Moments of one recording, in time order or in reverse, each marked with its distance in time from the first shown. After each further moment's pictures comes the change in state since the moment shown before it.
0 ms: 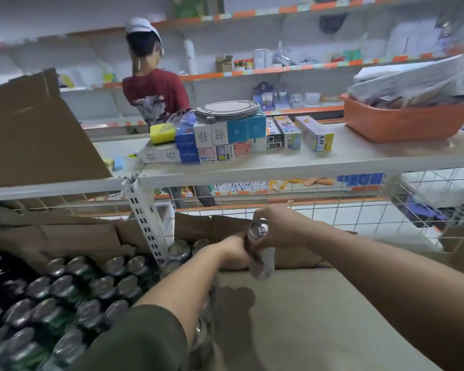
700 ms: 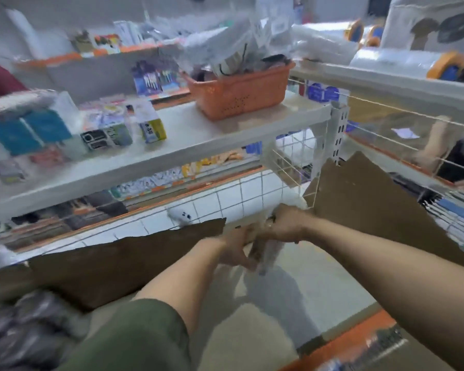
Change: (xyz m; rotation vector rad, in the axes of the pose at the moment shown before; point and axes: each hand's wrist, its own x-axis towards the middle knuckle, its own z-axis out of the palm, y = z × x) left_hand 0.159 0.192 0.202 0.519 -0.353 0.254; right_hand -0.164 0.280 -0.028 0.292 -0.024 0.659
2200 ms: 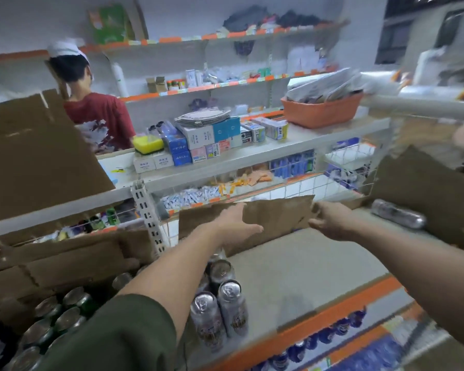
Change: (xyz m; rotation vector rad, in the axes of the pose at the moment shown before) left_hand -0.388 -0.177 -0.039 -0.209 0.342 -0.085; right_hand -0.182 -0.232 0.143 -0.237 0.356 0.025
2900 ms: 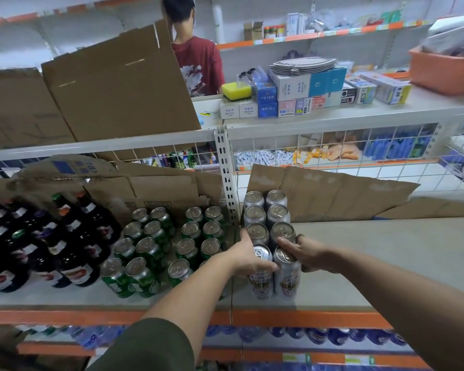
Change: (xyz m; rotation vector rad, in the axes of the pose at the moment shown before) left_hand -0.098 -0.123 0.084 -0.395 -0.049 -0.504; right_hand -0.025 -0.142 0.156 0.610 -0.747 -0.125
